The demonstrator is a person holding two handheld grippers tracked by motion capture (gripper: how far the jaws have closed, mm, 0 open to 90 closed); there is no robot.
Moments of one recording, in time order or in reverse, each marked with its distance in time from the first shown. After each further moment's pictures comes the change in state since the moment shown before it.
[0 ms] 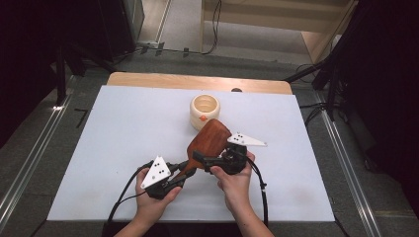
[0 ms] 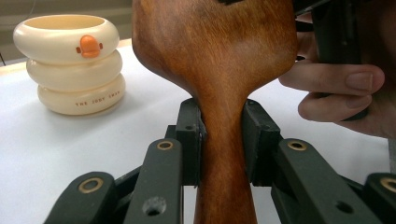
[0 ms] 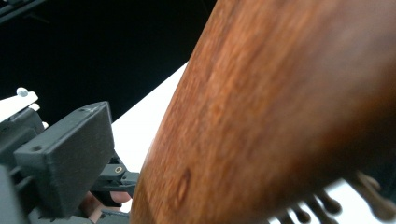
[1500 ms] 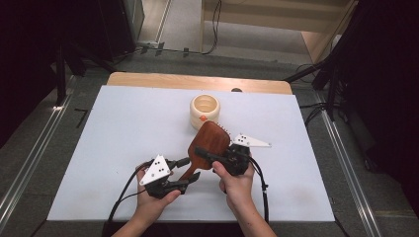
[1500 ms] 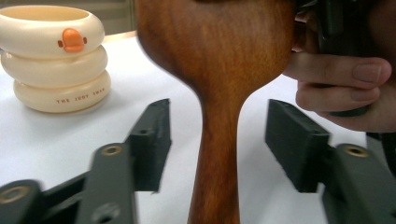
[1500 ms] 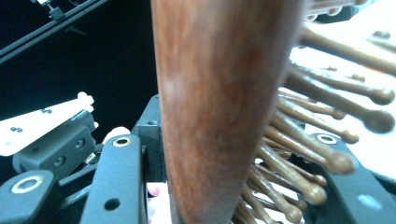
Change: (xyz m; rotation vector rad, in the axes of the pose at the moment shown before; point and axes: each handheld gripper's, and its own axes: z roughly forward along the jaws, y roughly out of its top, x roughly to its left) left arm 0.007 -0.001 0.001 0.001 -0.064 -0.048; right arm 0.000 0.001 -0.009 -0.019 0.100 0.014
